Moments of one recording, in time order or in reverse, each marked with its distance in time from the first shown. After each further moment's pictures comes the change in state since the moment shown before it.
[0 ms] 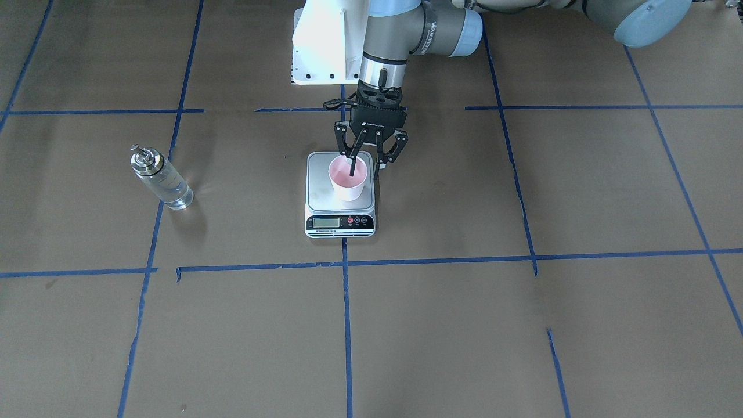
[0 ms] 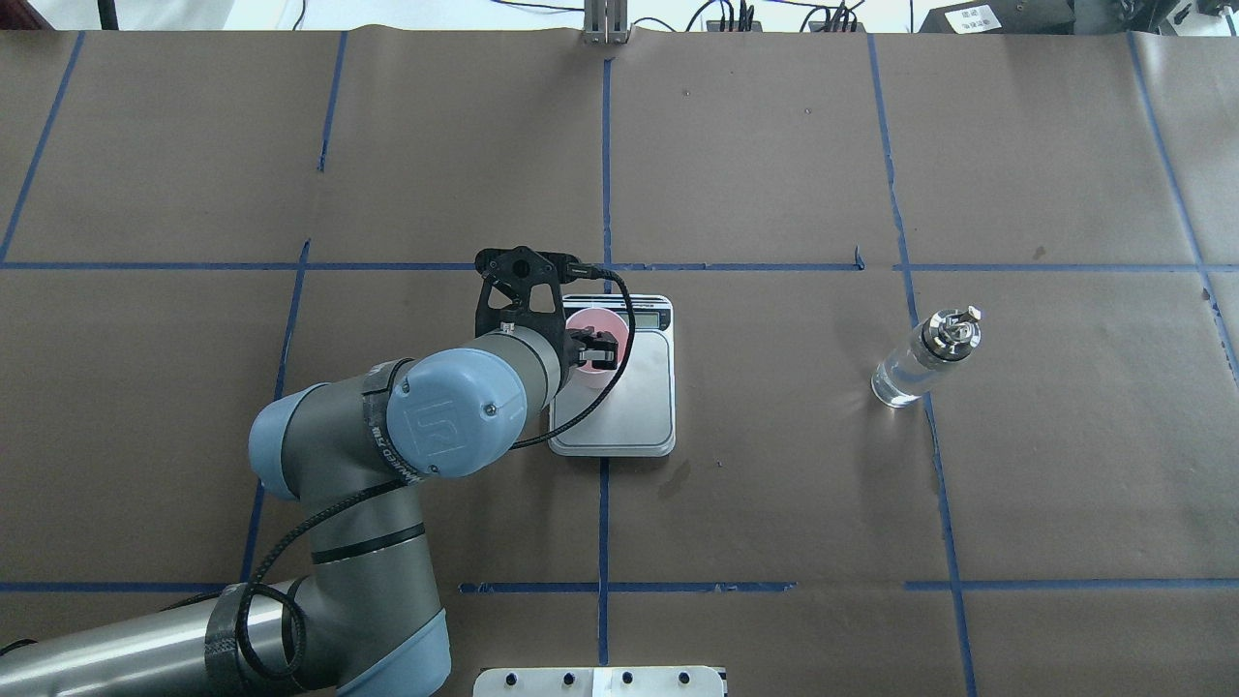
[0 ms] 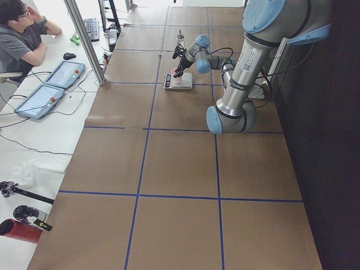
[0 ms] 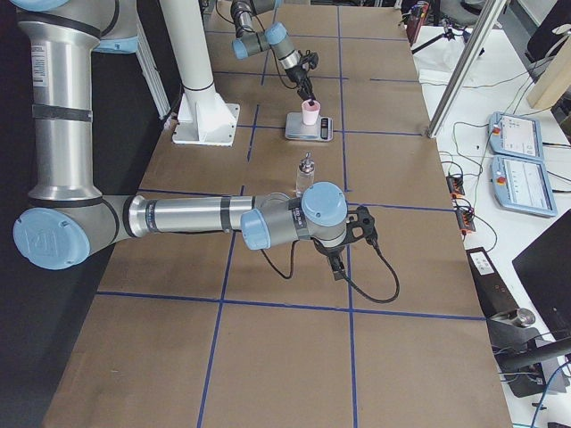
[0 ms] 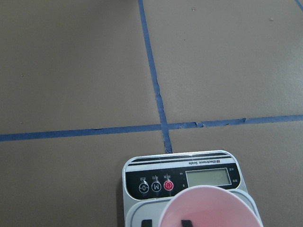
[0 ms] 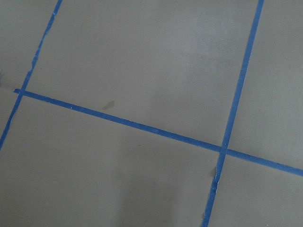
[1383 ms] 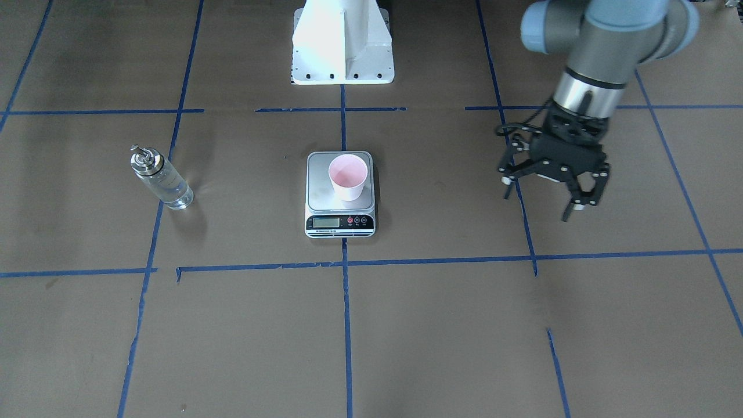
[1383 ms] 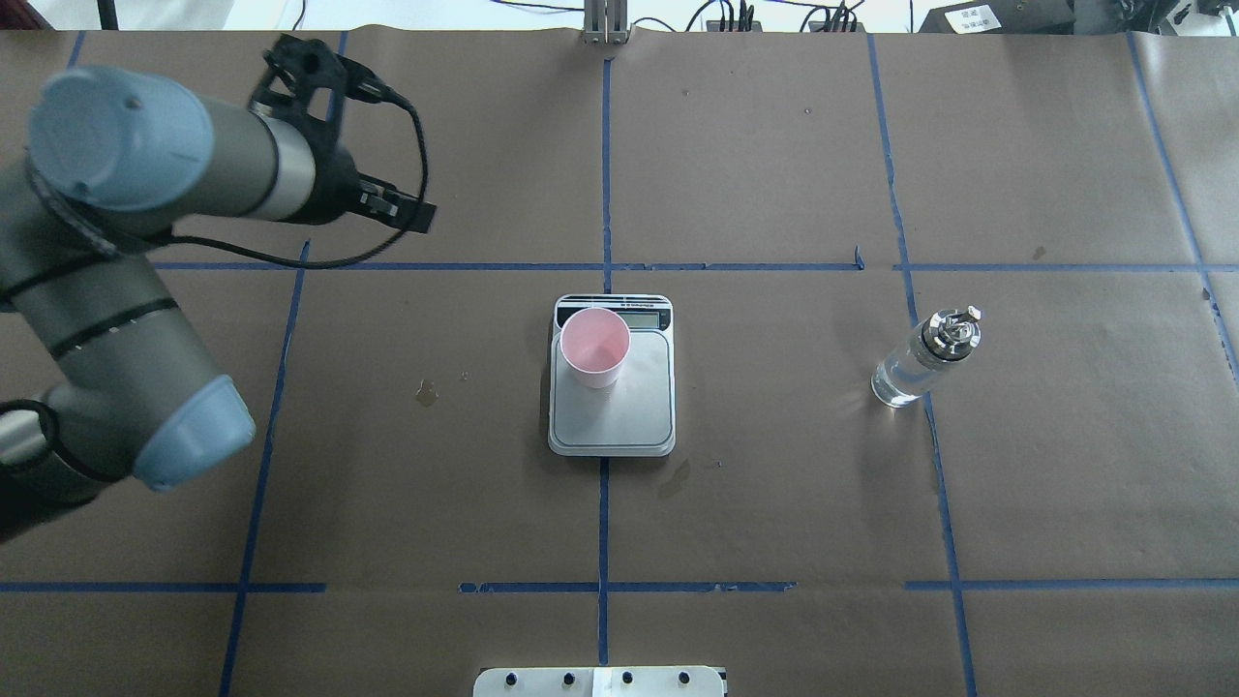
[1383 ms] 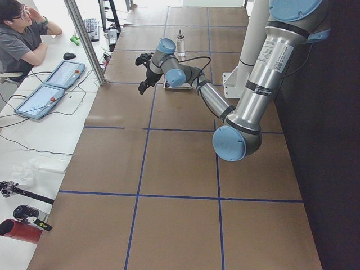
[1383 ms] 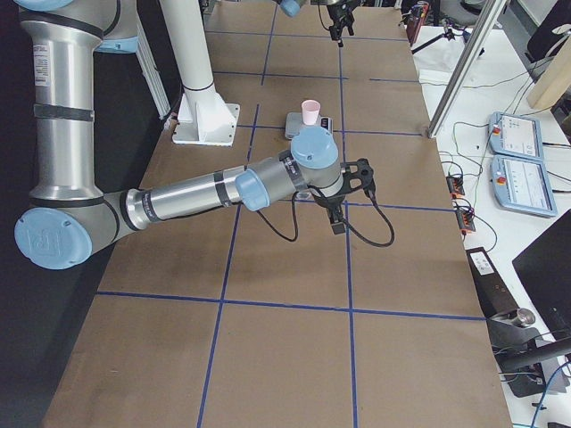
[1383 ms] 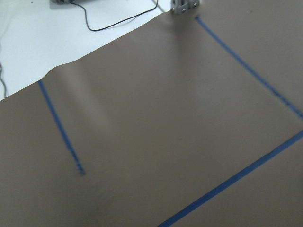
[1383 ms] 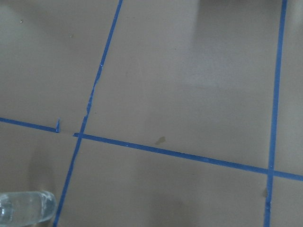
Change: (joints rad) left arm -0.626 0.318 -0.126 -0.013 -0.603 0.909; right arm -0.048 -0.005 0.240 -0.001 0.000 0.315
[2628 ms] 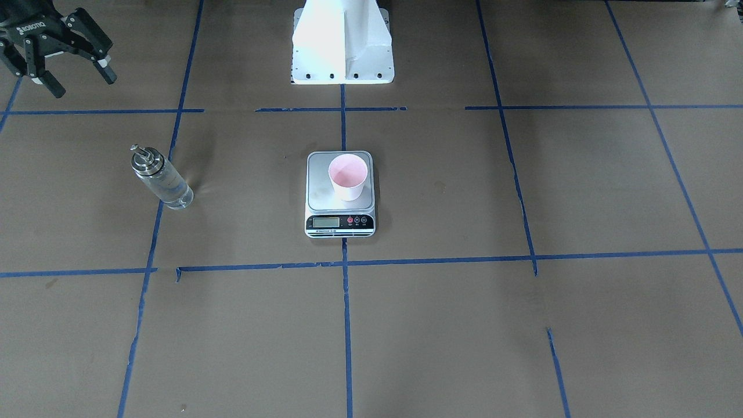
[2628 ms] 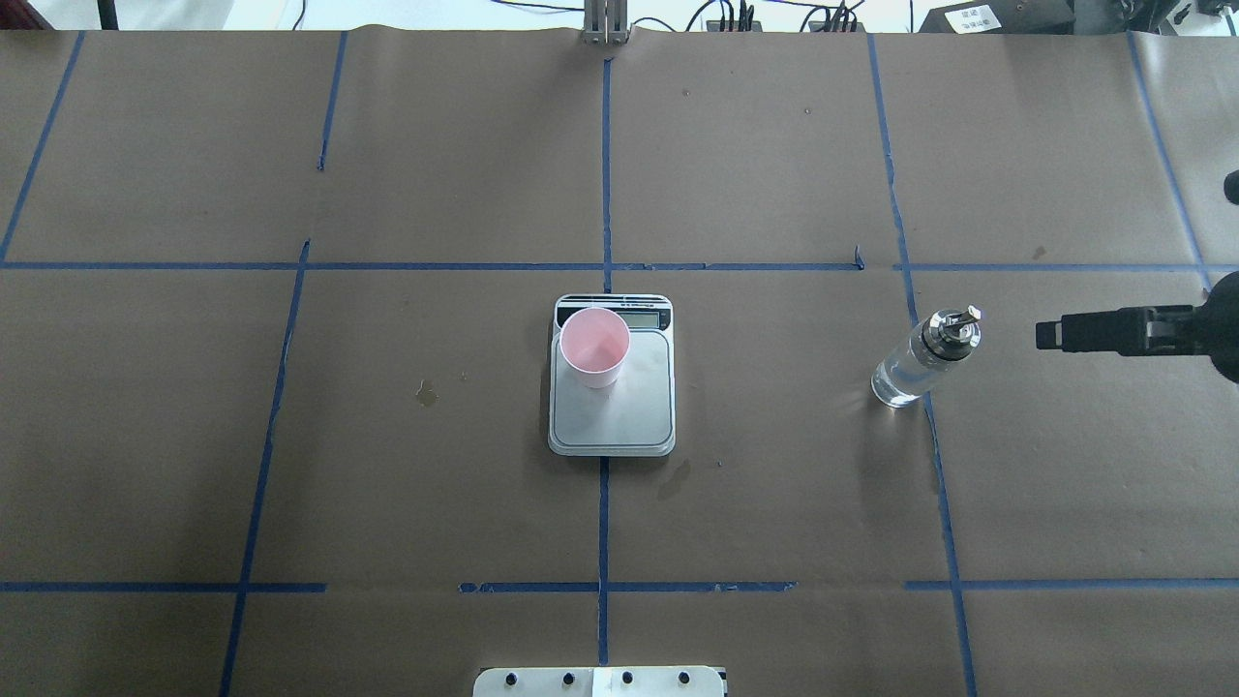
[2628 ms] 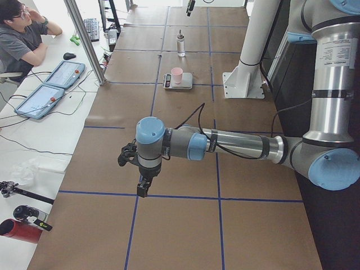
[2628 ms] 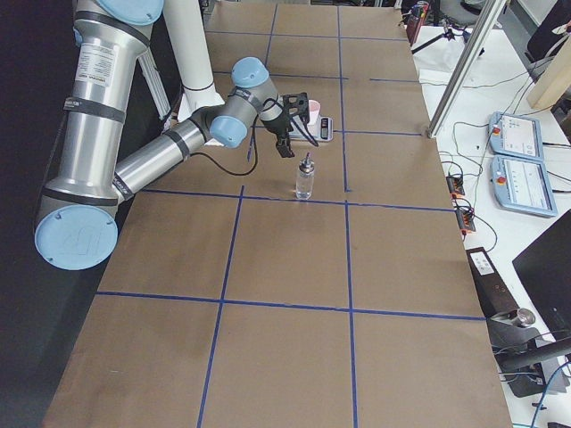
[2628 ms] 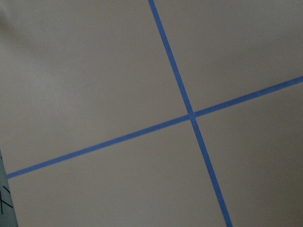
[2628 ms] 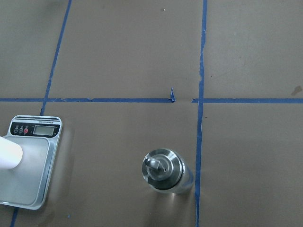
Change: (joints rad) left arm -0.602 0.365 0.160 0.241 -0.314 0.524; right arm -0.690 -0.203 0.453 0.236 -0.544 0.790
